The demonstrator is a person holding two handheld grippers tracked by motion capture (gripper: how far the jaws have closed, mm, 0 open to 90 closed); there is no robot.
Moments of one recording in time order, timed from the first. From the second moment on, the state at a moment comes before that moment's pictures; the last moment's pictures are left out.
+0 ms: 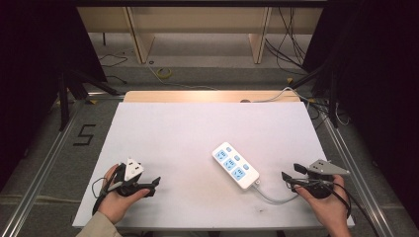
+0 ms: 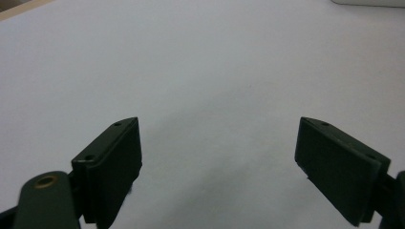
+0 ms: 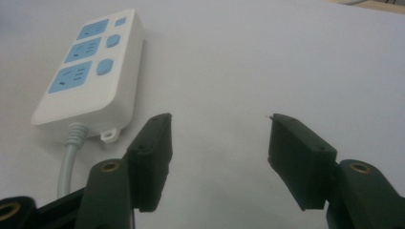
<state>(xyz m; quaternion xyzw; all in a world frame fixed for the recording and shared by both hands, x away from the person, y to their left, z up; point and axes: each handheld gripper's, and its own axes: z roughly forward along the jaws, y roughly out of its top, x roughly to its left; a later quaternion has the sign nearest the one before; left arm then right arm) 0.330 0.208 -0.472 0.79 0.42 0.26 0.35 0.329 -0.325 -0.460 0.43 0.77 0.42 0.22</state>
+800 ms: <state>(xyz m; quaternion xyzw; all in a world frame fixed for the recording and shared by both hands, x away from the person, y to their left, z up) 0.331 0.209 -0.474 0.79 0.43 0.27 0.35 0.333 -0.319 -0.450 0.43 0.78 0.41 0.22</state>
